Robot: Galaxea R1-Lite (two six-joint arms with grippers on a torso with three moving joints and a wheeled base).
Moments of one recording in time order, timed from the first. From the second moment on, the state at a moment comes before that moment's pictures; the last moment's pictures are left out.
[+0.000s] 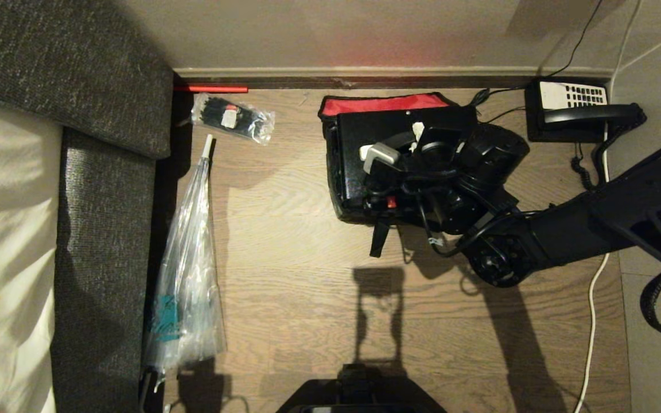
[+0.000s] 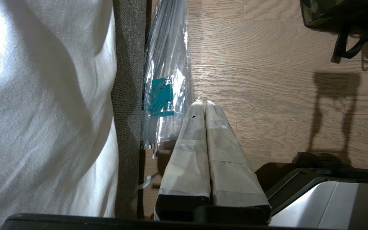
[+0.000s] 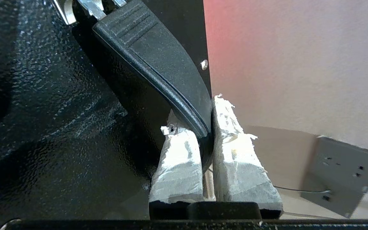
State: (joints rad) left arm 0.00 0.00 0.00 0.00 0.00 0.00; right arm 0.60 2.08 -1.26 -1.25 -0.46 -1.65
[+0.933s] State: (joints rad) left arm 0.00 0.00 0.00 0.00 0.00 0.00; right arm 0.56 2.20 -1.34 -1.26 -0.46 -1.65
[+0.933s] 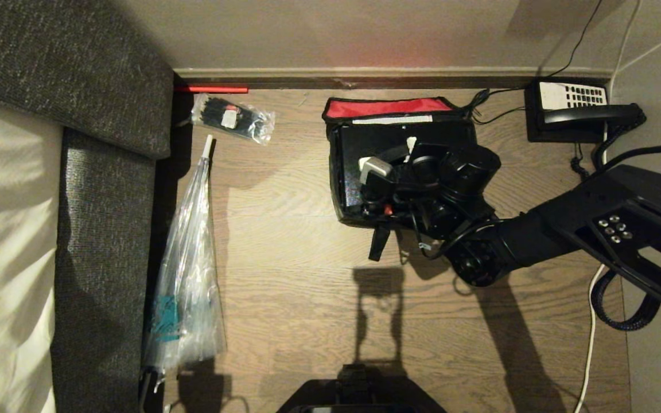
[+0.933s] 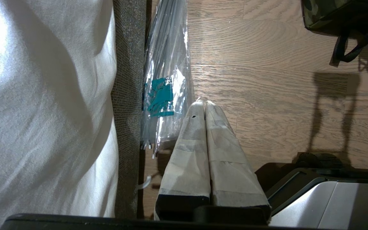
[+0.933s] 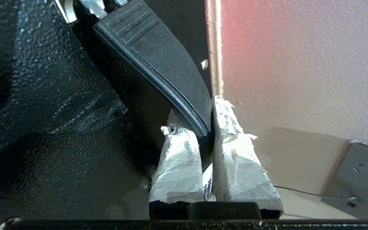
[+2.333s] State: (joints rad) left arm 0.00 0.00 0.00 0.00 0.00 0.00; right arm 0.57 2.04 -1.14 -1.21 -0.46 -1.52
